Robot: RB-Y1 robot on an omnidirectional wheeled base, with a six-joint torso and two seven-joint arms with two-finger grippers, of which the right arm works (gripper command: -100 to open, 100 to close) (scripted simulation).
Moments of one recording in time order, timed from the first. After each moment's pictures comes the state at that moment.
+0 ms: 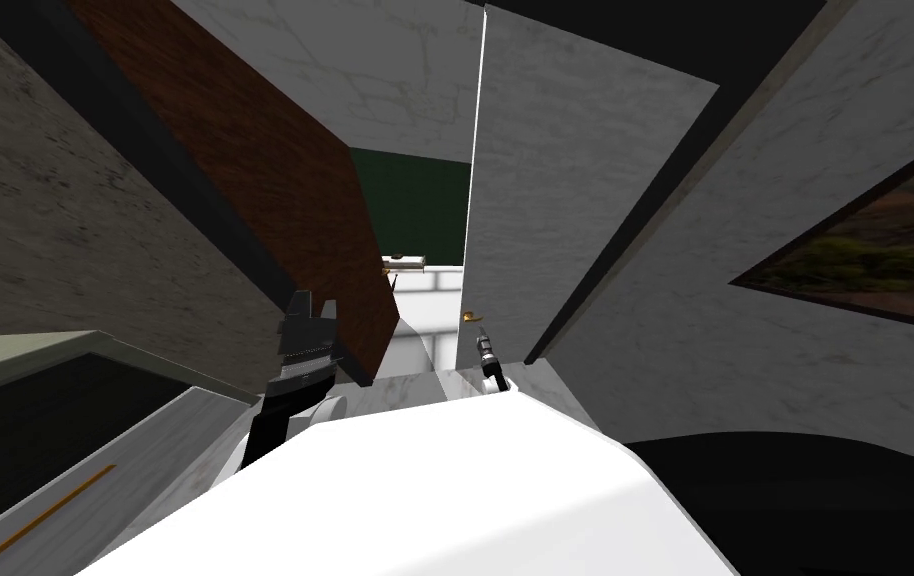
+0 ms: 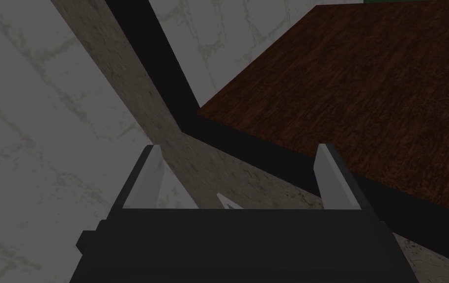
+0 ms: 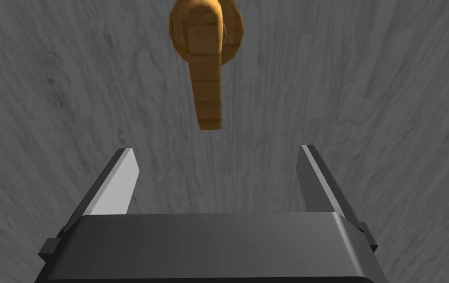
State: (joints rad) arm -0.14 -0.09 0.05 -0.65 -0.13 -0.79 -0.01
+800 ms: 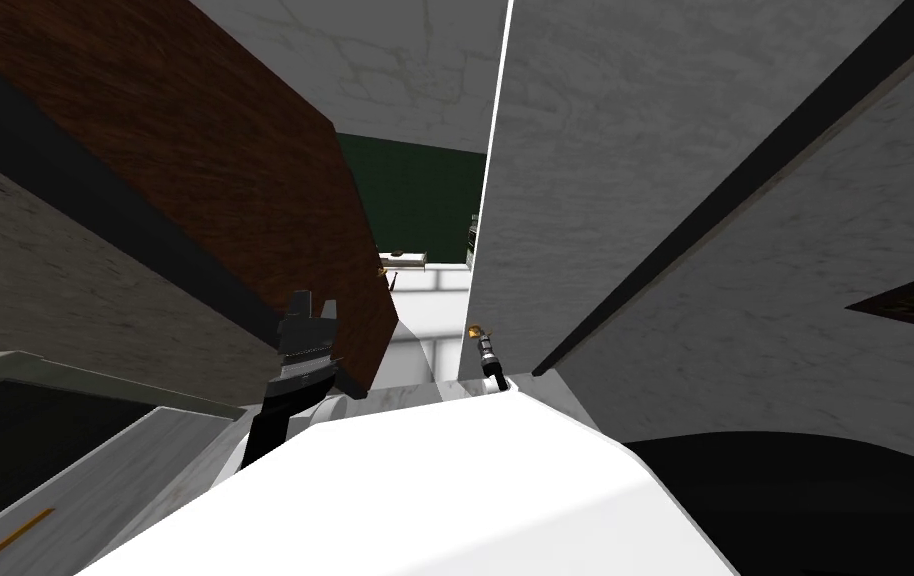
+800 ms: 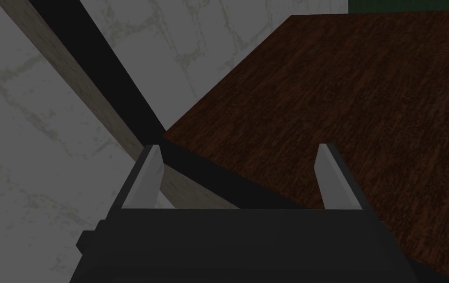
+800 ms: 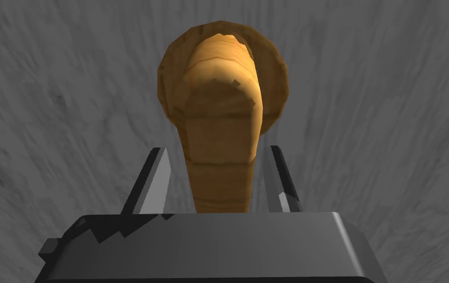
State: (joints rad) arm -0.15 -0.09 0.04 -0.64 -0.13 -0.79 0.00
